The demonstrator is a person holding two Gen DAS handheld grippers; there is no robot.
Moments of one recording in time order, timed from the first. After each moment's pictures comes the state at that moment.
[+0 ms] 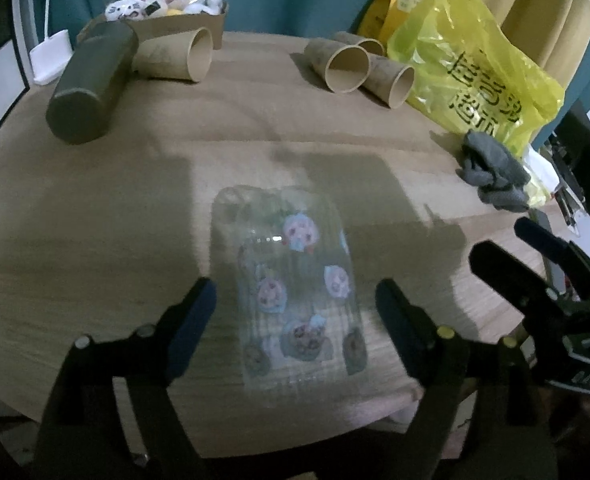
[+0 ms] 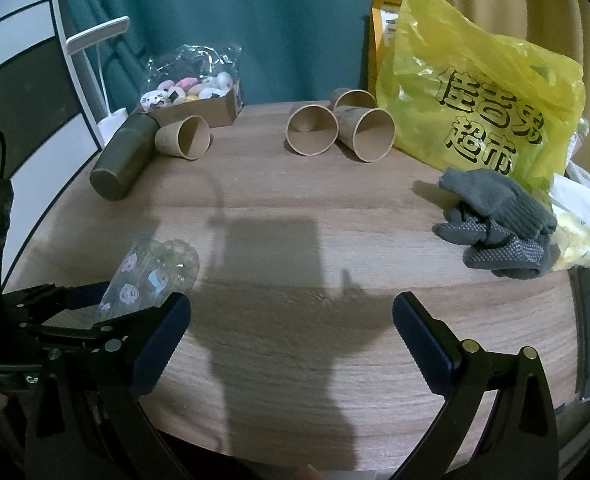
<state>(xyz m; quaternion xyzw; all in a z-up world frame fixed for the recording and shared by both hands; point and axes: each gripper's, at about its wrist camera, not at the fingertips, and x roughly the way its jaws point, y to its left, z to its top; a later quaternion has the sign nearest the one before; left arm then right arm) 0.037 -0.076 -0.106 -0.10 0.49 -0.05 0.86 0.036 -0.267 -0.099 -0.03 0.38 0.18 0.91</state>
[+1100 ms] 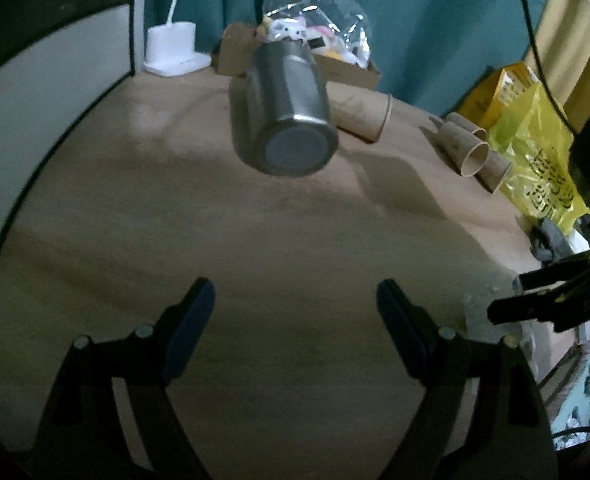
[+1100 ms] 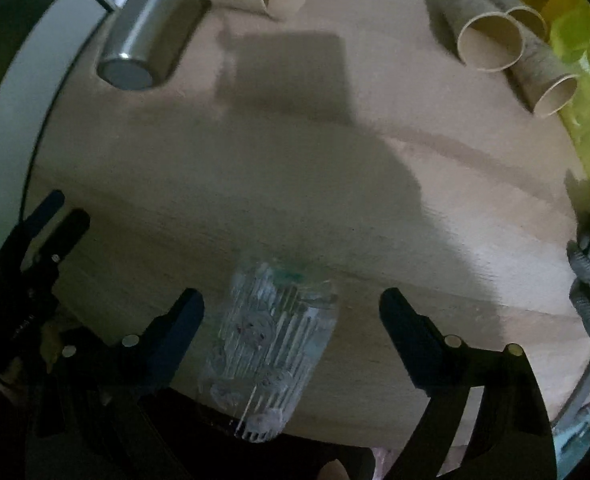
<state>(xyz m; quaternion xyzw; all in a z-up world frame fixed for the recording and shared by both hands) 0.030 0.110 -0.115 -0.15 0.44 0.03 0.89 0.120 -0.116 -0.120 -0.13 0.66 0.21 0.71</state>
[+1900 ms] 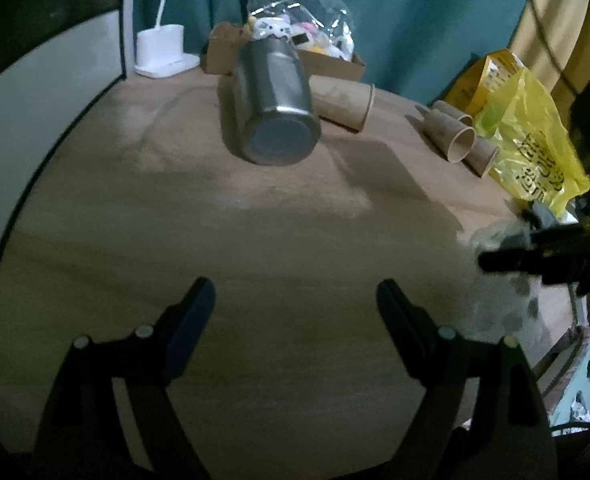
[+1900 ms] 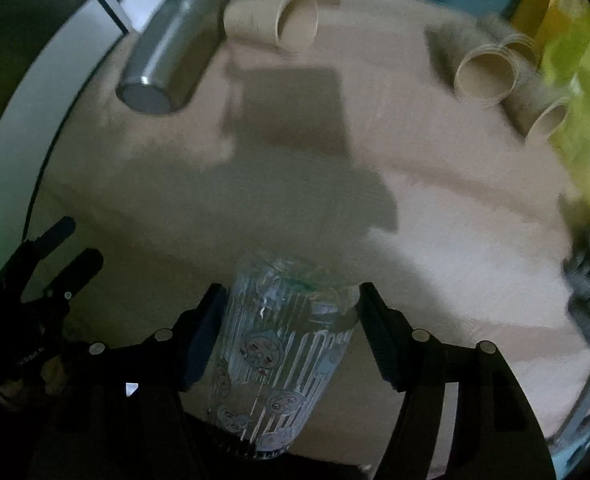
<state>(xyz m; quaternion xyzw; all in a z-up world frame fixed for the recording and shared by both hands) 0.014 0.100 -0.105 -0.13 0.44 0.02 0.89 0.082 -0.135 -0.073 -0.12 0.58 0.23 0.77</state>
